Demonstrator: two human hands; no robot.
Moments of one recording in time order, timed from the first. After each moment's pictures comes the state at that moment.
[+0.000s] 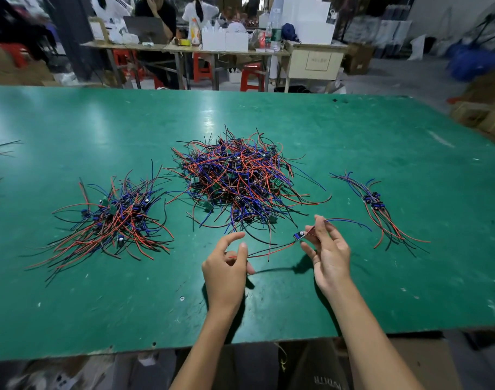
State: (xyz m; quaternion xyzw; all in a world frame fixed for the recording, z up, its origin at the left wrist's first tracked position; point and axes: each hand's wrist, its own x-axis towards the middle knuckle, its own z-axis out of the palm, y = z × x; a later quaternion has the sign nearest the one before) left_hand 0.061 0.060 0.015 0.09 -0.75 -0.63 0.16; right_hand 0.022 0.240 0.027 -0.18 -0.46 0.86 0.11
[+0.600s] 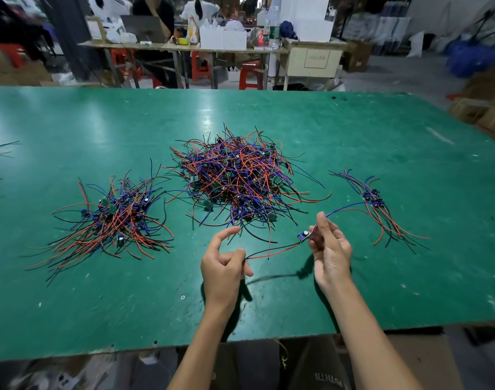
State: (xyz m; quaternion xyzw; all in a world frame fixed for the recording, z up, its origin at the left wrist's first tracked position) left_hand 0.065 0.055 0.017 0.07 -0.65 -0.75 0.13; right_hand 0.025 0.237 0.032 -0.20 -0.43 0.87 0.15
